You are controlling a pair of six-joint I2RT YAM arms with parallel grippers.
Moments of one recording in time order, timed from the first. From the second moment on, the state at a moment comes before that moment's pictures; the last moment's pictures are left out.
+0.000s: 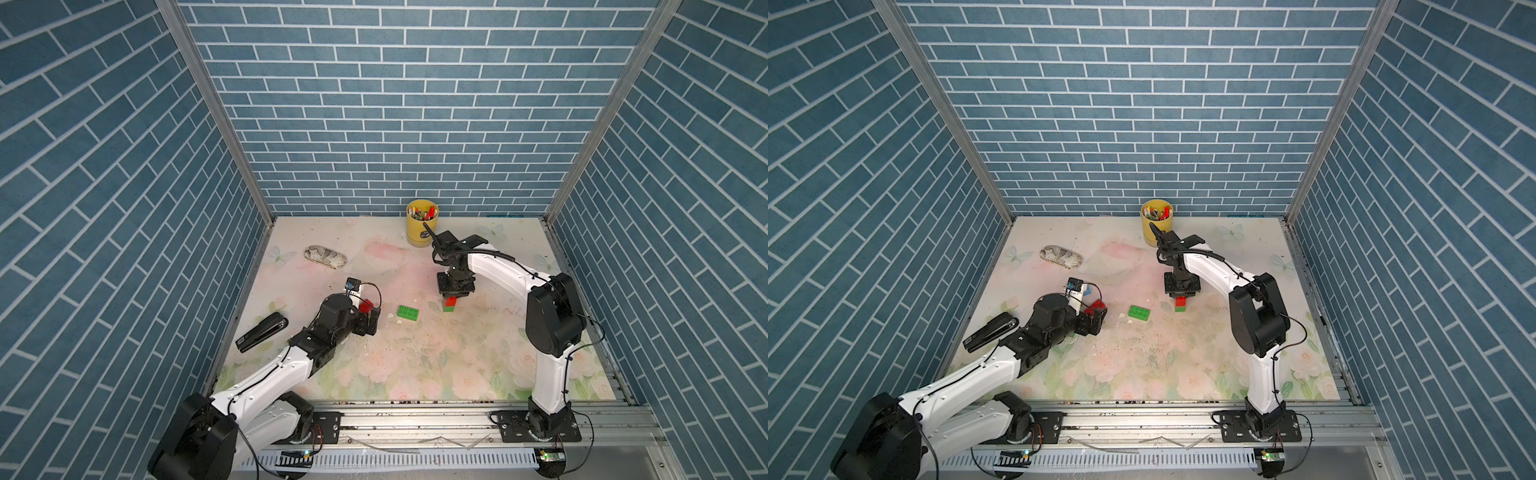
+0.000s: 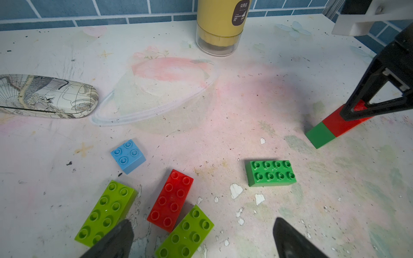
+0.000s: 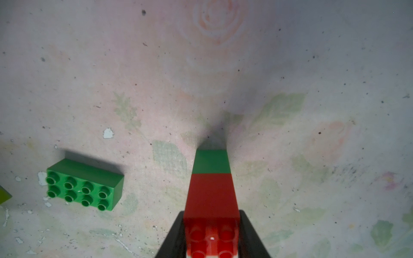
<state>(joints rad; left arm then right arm) -0.53 1.04 0.43 0.03 -0.06 -0.19 0.62 1.98 1.62 -1.12 0.02 0.49</state>
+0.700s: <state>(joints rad) -0.53 1.02 0.43 0.03 -0.08 -0.19 0.66 2.07 1.72 -1.17 0.02 0.51</state>
